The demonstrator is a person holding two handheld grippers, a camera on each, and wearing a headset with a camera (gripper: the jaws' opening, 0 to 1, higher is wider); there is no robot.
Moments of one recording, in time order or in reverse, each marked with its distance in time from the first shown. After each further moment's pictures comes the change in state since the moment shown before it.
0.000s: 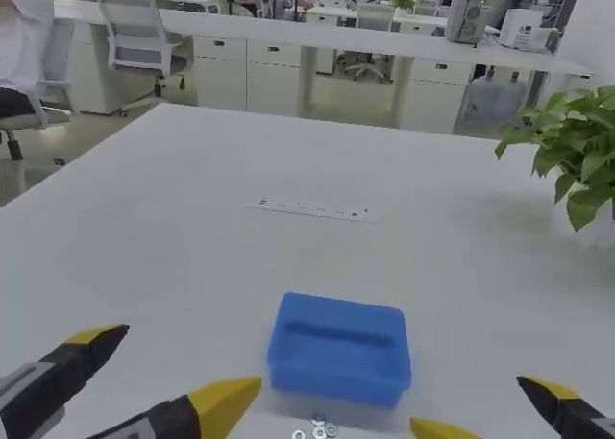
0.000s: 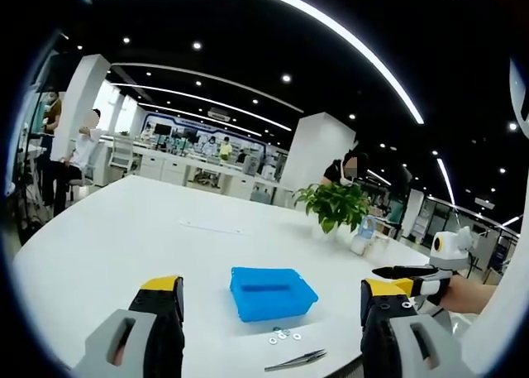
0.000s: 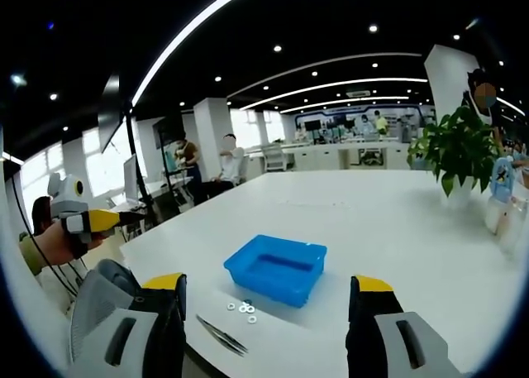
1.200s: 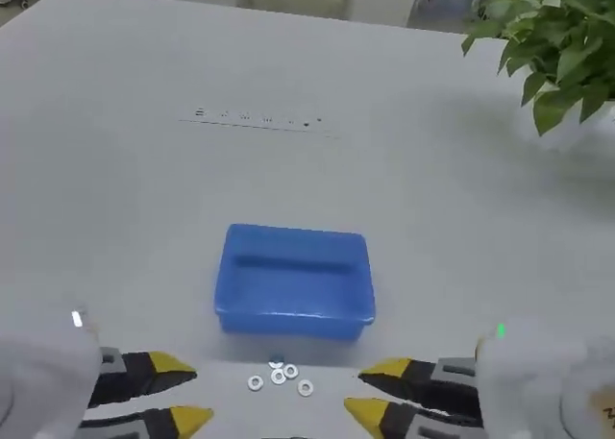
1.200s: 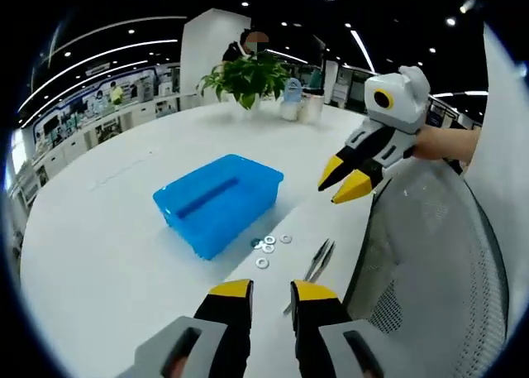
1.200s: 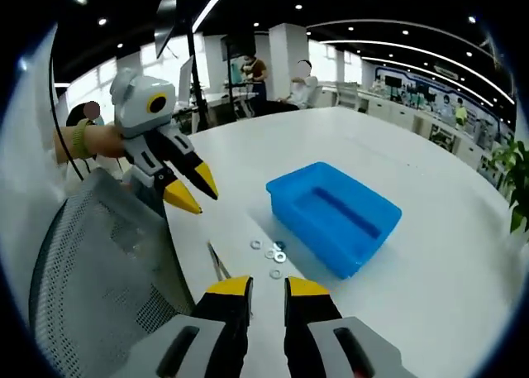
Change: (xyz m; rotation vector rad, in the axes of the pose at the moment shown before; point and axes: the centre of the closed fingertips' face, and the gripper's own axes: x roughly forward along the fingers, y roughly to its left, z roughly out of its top) left arm 0.057 -0.002 -0.142 0.469 0.661 -0.472; right arm 0.058 0.033 -0.087 -0.291 0.422 0.313
